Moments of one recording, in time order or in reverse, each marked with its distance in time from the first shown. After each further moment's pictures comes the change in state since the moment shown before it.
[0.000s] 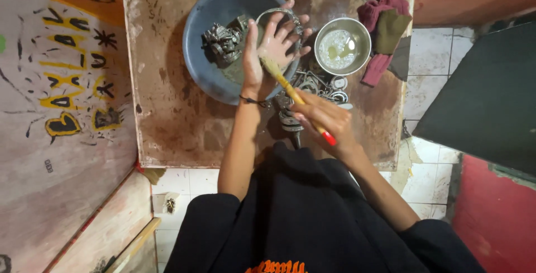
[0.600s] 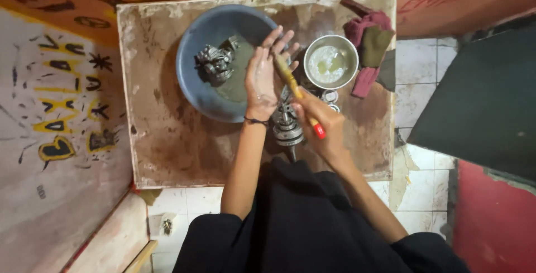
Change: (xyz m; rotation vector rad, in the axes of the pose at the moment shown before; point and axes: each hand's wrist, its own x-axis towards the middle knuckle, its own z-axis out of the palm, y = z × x) left_hand 0.009 -0.036 -0.016 0.026 0.070 0.171; right_hand 0.001 0.020 0.021 -0.051 0.218 0.270
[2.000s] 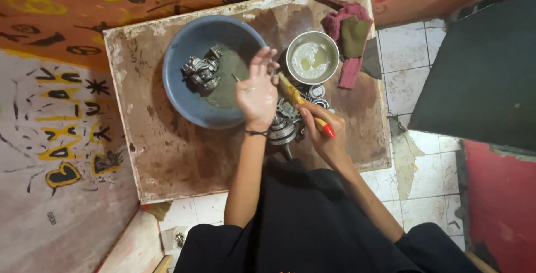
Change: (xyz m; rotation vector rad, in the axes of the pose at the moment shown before) left_hand -0.023 -0.040 0.009 -0.034 0.056 0.036; right_hand -0.039 0.014 -0.031 0.052 0.066 0.290
